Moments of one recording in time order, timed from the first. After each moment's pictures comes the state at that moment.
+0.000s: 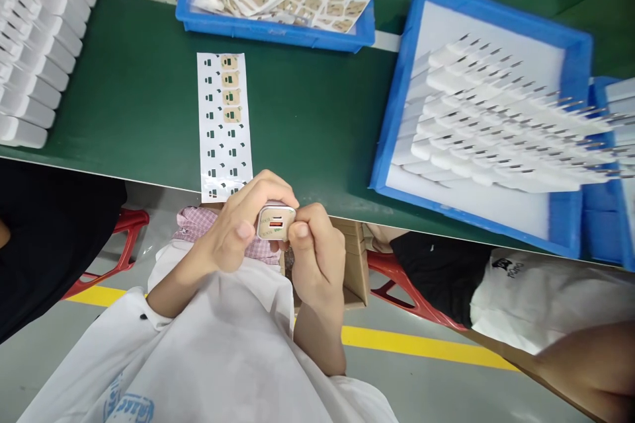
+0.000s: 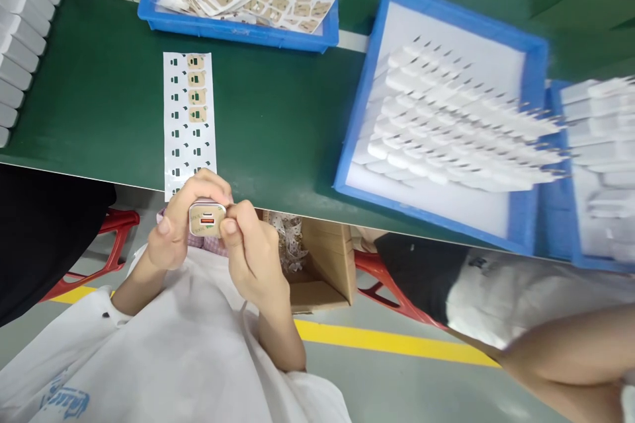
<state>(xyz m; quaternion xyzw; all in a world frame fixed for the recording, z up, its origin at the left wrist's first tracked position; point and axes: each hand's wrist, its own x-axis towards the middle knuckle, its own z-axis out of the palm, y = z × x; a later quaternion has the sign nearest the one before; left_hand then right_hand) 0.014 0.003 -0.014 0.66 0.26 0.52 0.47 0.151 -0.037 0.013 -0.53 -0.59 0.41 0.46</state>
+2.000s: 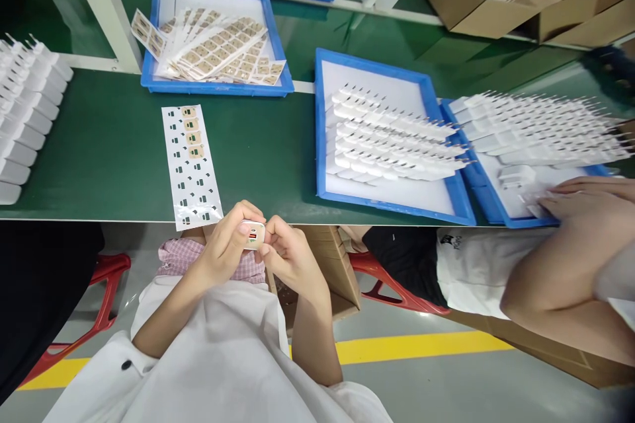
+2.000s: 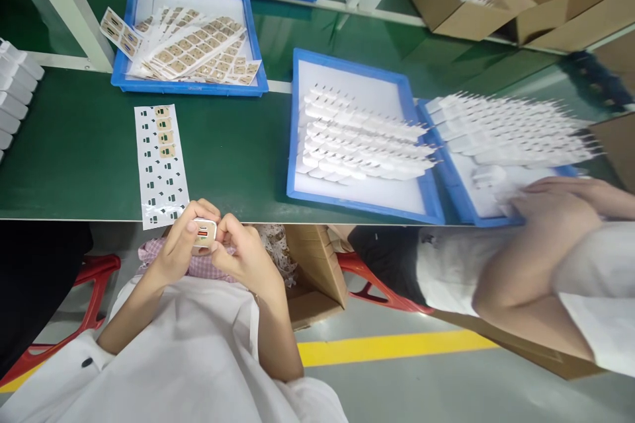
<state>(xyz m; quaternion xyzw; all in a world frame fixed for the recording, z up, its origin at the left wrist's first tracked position) 0.031 -0.001 -0.021 0.60 0.32 0.43 0.59 0.188 -0.028 -0.002 -0.47 -0.58 0.52 0.41</state>
